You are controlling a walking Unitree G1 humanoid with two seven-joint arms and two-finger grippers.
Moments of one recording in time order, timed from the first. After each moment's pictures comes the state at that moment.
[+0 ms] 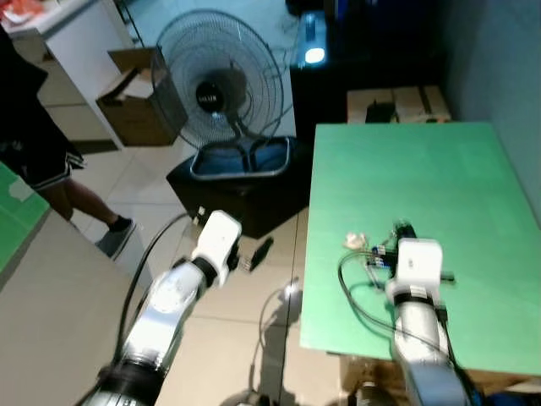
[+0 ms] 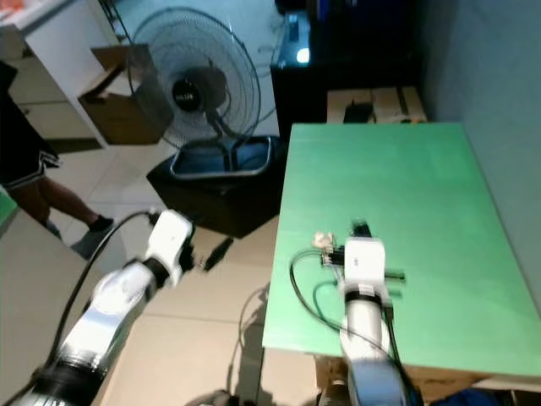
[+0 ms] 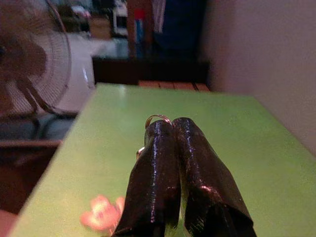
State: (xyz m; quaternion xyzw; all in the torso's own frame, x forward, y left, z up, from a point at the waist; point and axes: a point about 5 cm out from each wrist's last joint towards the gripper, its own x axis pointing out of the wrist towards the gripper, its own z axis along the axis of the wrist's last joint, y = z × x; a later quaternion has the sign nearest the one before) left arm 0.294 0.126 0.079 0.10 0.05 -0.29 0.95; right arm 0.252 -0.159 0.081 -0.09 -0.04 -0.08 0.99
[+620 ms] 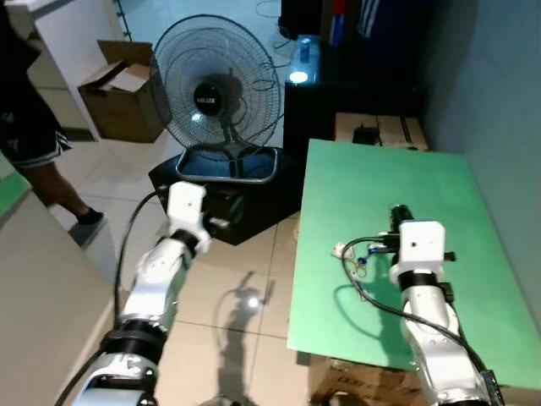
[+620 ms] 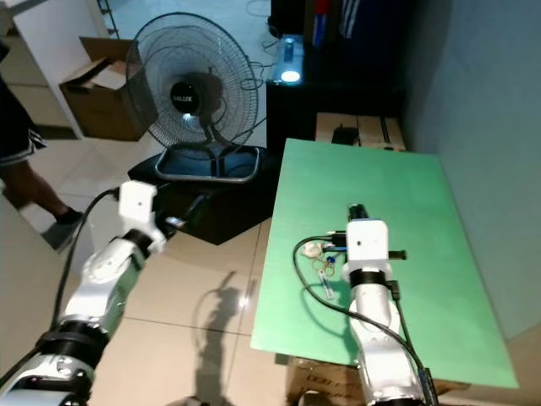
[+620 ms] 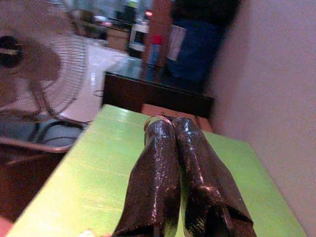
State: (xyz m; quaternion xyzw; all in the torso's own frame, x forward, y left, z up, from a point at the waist) left arm 0.321 0.171 0.082 0.00 0.02 -0.17 0.99; right arm 0.261 -0.165 0.086 -0.12 -0.03 -0.03 0.99
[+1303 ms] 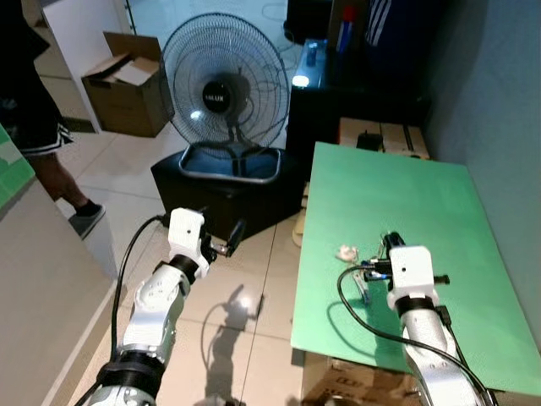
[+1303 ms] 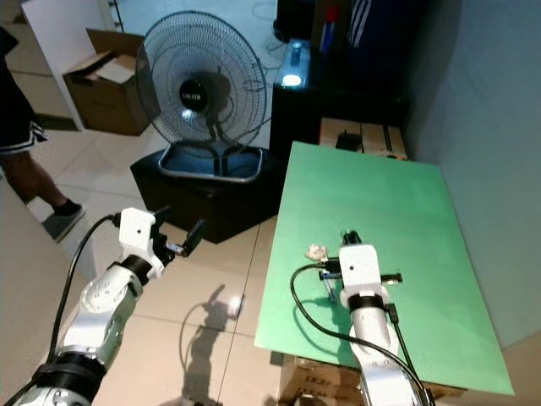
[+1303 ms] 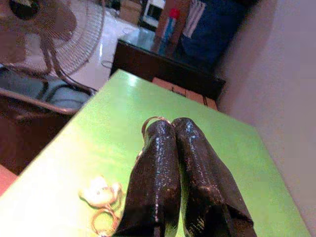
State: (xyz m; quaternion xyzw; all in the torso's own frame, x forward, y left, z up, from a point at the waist) left arm 0.296 0.159 0.061 0.00 0.04 -0.19 0.98; right arm 0.243 -0.176 0.053 -0.15 0.02 -0.03 0.99
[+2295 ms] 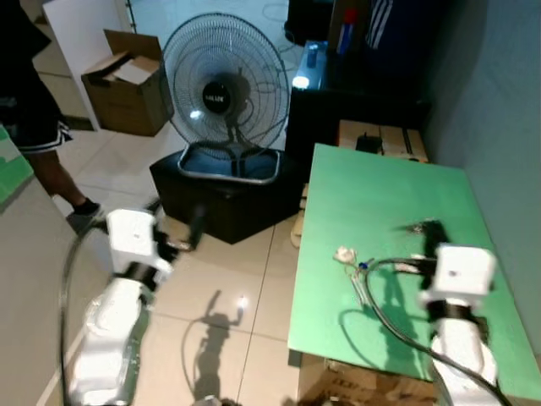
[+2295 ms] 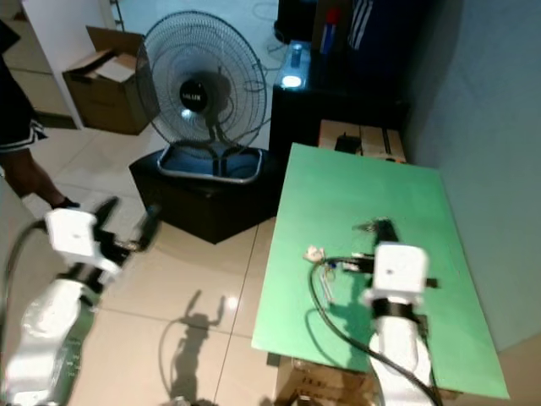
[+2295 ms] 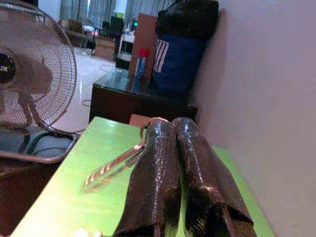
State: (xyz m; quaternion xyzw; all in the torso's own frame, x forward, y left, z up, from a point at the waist) left arm 0.257 0.186 0.105 -0.01 -0.02 -0.11 0.99; right arm 0.218 -0.184 0.108 -0.10 -0.05 -0.09 0.99
